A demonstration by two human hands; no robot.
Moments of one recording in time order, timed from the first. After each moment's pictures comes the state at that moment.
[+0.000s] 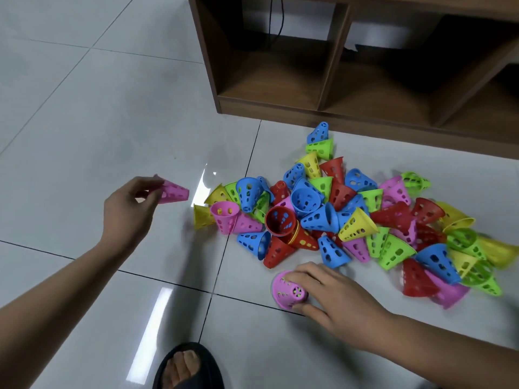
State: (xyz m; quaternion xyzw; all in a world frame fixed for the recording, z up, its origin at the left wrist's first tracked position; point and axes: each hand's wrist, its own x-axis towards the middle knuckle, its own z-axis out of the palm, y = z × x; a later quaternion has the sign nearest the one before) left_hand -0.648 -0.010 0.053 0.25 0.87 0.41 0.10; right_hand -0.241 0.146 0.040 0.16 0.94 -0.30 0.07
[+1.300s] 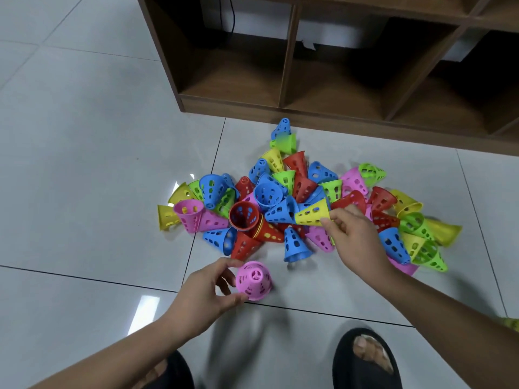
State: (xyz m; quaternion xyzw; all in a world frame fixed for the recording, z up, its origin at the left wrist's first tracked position) left_hand -0.436 -0.011 0.020 0.44 0.75 0.30 0.39; right_hand -0.198 0.245 0.033 0.46 0.83 -0.29 -0.16
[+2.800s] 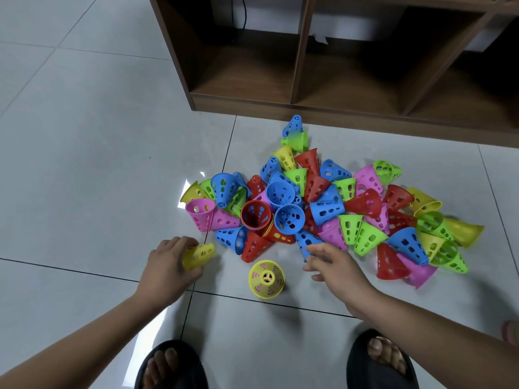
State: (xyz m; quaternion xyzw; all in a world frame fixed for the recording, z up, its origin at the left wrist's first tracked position) left_hand -0.534 -0.035 -0.022 0.46 0.85 0.15 0.20; right_hand -0.221 0.173 0.012 0.56 0.56 -0.61 -0.06
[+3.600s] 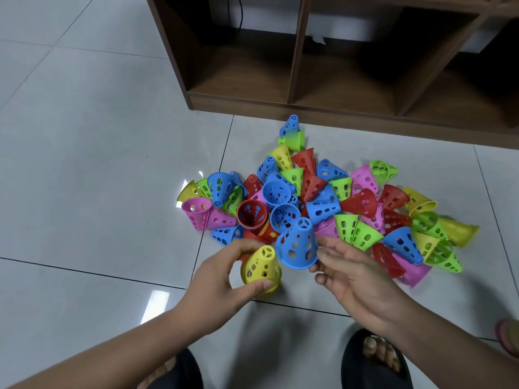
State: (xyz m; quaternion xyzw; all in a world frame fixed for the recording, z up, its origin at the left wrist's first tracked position) left_hand -0.427 0.008 0.070 0.49 0.70 0.38 0.34; right_hand -0.205 0.167 0.077 0.44 0.35 -0.81 -0.16
